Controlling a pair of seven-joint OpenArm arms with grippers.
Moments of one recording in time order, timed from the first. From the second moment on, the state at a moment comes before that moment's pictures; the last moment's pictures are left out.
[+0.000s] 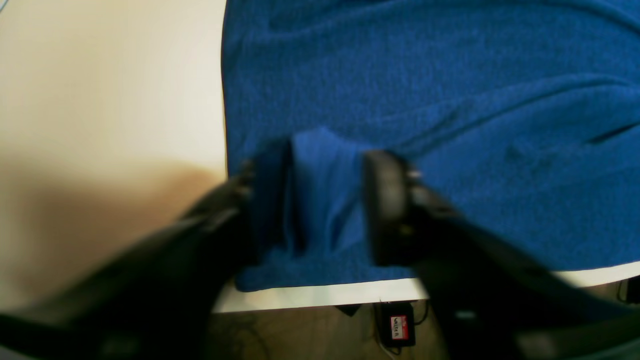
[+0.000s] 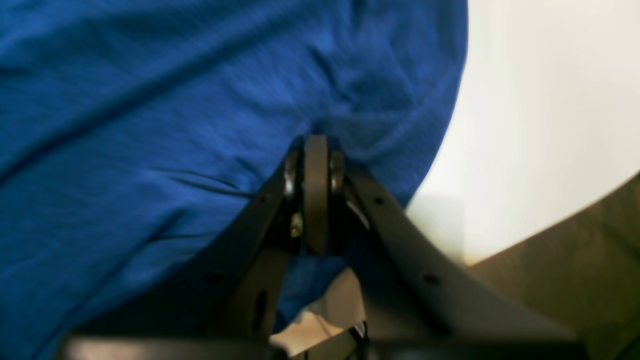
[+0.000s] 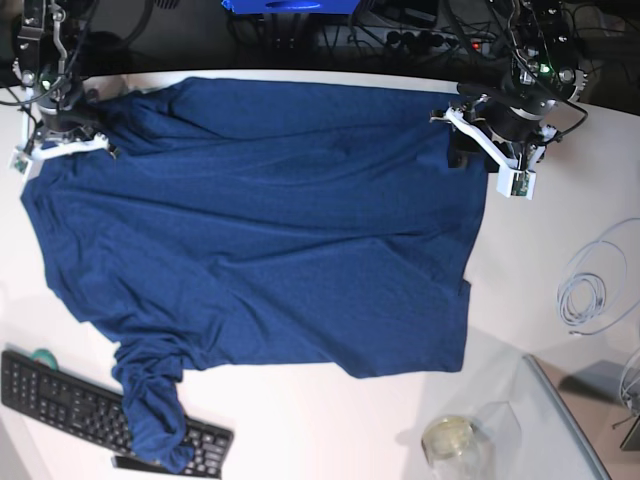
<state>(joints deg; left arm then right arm) 25.5 -1.7 -22.2 107.3 -9.6 -25.3 44.9 -26.1 8.1 12.0 95.1 27.7 -18.4 -30.9</state>
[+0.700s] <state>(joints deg) 26.1 -1.3 -35.8 86.4 -11.9 -40.8 29.3 -28.9 8.3 12.2 98.3 27.7 -18.5 -30.8</state>
